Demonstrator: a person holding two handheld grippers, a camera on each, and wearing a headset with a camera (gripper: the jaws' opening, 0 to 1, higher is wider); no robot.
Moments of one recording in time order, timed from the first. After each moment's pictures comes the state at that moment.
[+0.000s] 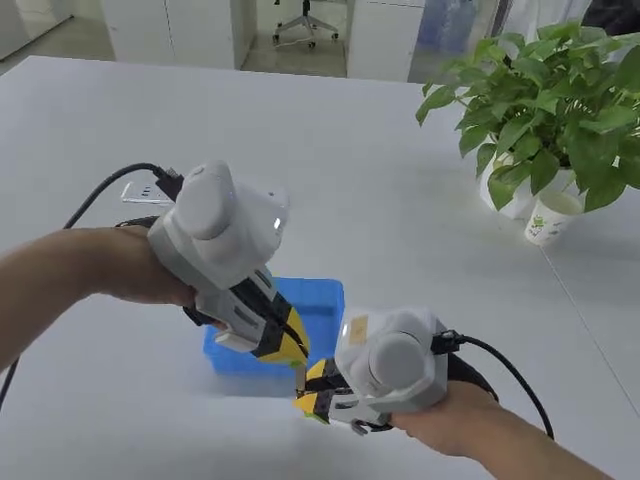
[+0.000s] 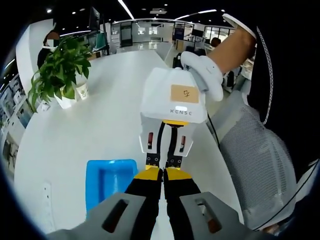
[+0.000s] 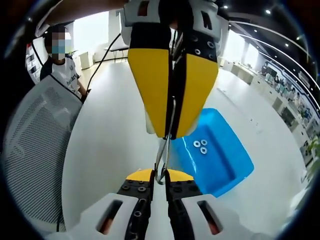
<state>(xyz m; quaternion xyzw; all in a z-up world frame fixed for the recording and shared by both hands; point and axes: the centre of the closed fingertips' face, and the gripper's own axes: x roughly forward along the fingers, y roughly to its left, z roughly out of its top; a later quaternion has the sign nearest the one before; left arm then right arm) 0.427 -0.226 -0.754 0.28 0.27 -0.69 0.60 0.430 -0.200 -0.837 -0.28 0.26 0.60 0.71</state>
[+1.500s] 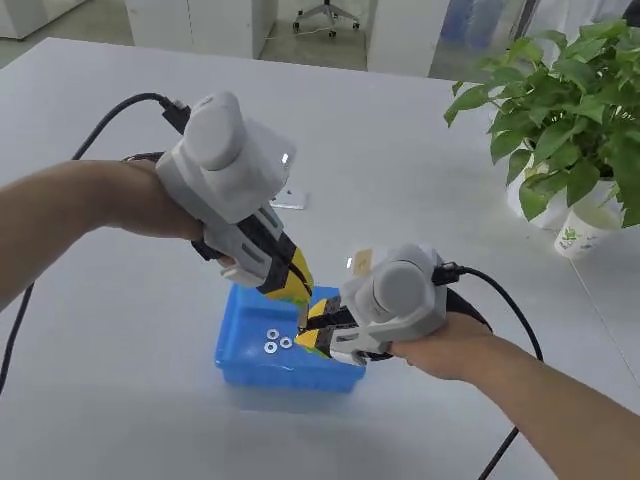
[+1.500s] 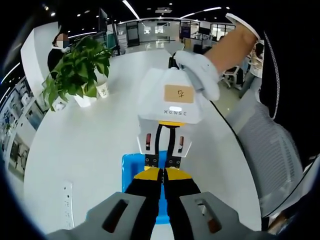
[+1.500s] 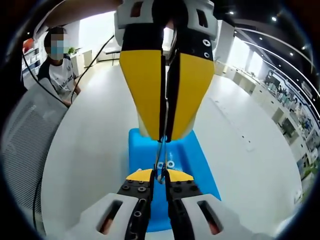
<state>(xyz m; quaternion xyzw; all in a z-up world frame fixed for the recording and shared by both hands) 0.502 -0.204 -0.744 0.30 0.26 -0.67 0.63 0.512 -0.174 -0.826 -0.29 0.23 0.61 0.70</state>
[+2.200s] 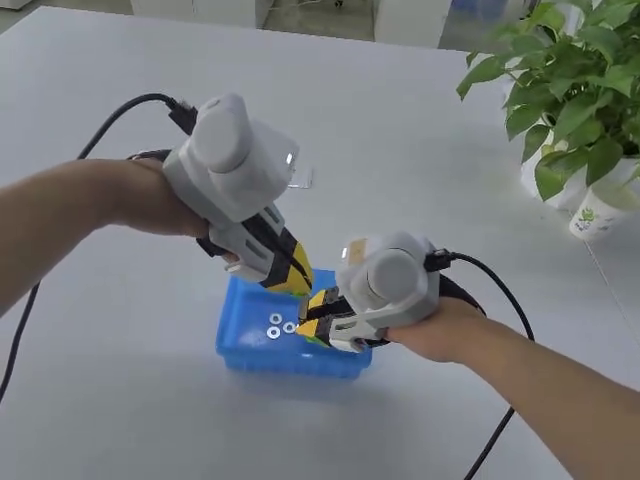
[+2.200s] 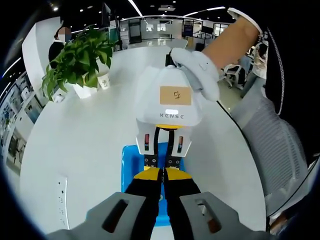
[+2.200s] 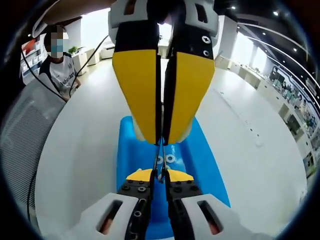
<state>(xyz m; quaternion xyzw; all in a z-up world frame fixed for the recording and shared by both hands) 0.513 -0.200 -0.774 0.30 0.28 -0.66 0.63 0.520 -0.170 -0.857 -0.29 0.25 0.62 0.68</state>
